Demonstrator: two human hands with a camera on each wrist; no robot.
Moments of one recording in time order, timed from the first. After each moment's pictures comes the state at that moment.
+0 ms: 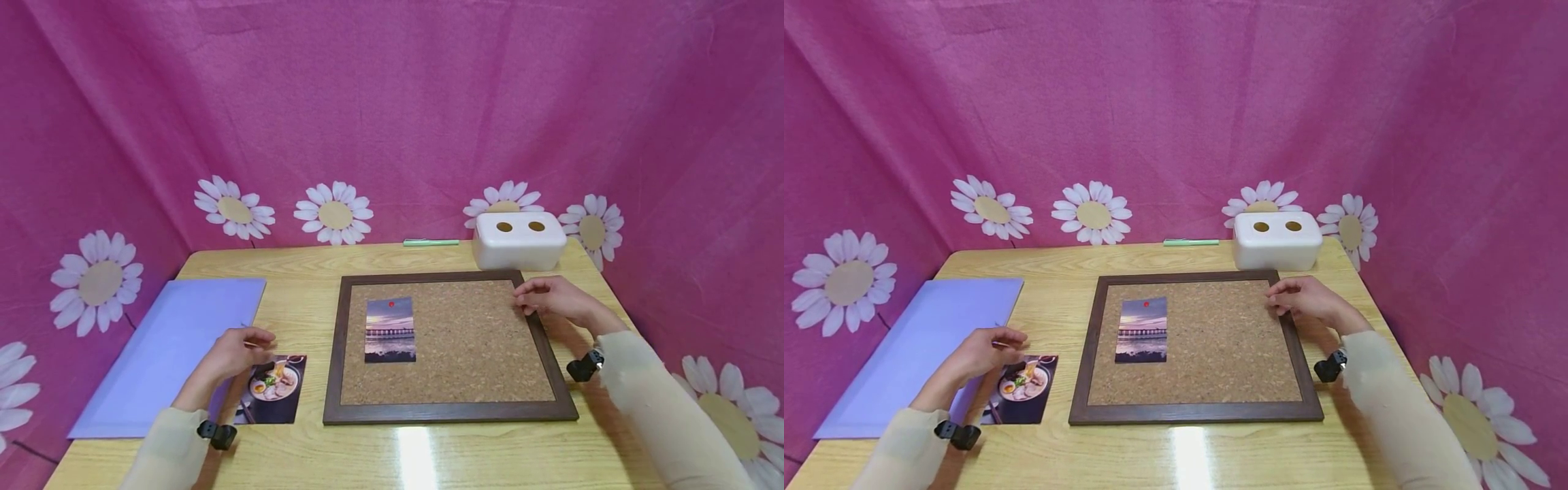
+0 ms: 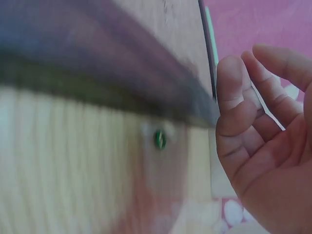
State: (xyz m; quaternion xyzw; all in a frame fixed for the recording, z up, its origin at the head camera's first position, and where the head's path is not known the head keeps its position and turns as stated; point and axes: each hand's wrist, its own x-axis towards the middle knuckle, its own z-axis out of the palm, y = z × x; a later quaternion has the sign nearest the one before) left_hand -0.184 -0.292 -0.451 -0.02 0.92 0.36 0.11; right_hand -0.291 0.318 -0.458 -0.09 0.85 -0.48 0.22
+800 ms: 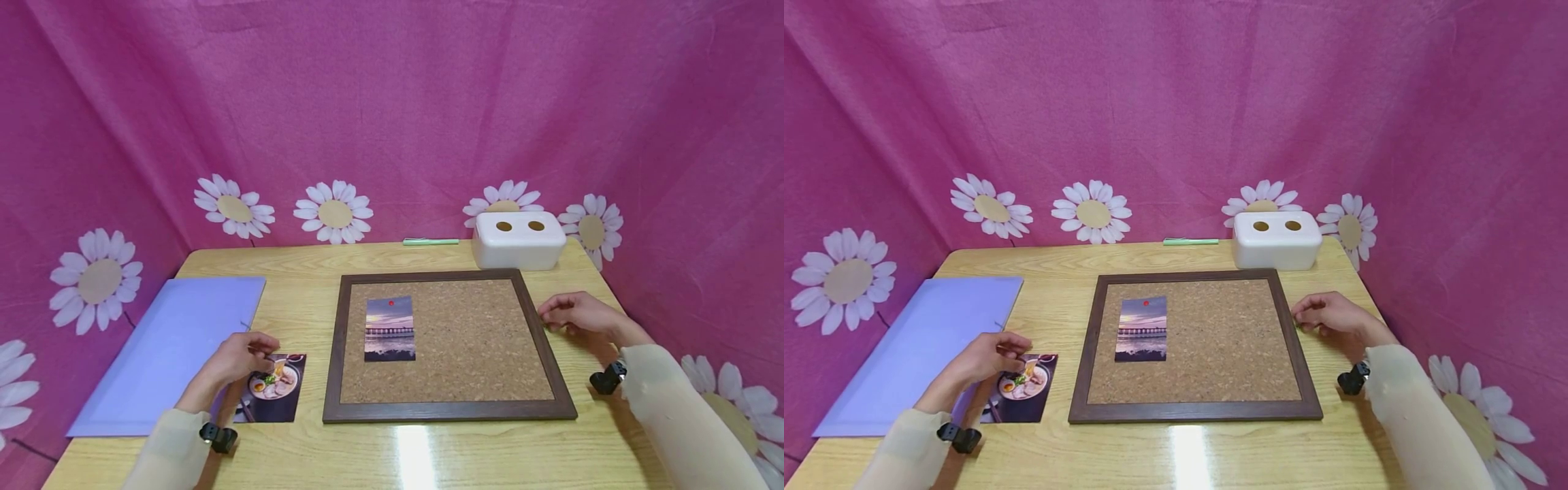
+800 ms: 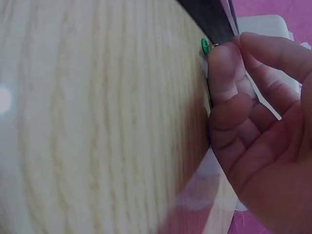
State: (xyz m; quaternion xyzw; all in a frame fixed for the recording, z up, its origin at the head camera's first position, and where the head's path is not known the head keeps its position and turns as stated) left_hand -0.179 -0.290 -0.461 0.01 0.91 0.39 0.12; right_hand -0.274 0.364 -0.478 -0.07 0.85 -0.46 0.24
